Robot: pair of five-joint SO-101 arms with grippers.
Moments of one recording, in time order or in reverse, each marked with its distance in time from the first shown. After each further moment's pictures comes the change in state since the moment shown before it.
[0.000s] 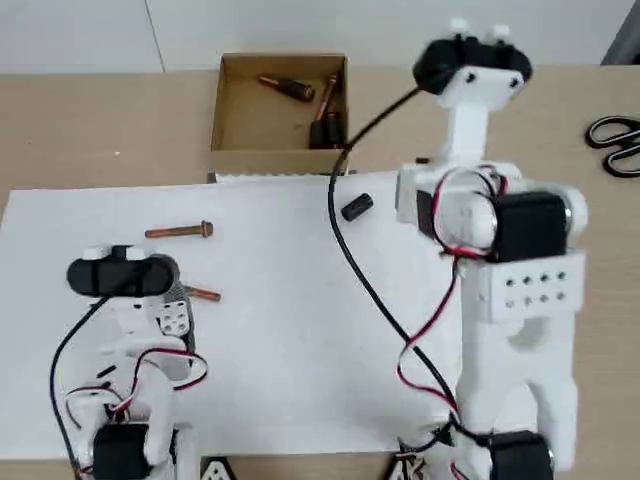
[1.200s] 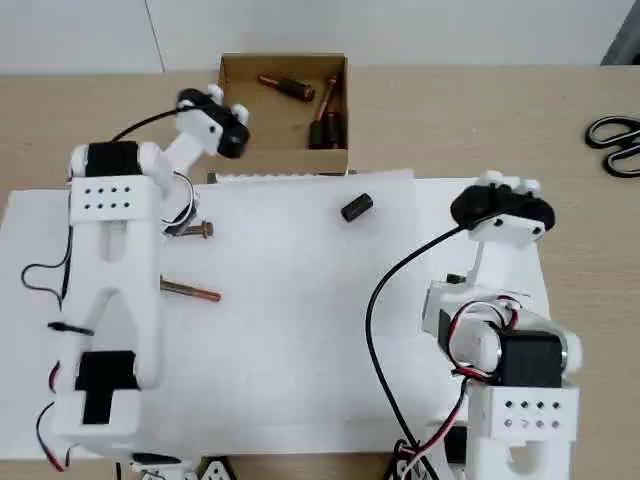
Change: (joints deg) left arm -0.5 110.2 -84.8 25.6 -45.5; right arm 9.1 -35.5 52.6 -8.4 0.0
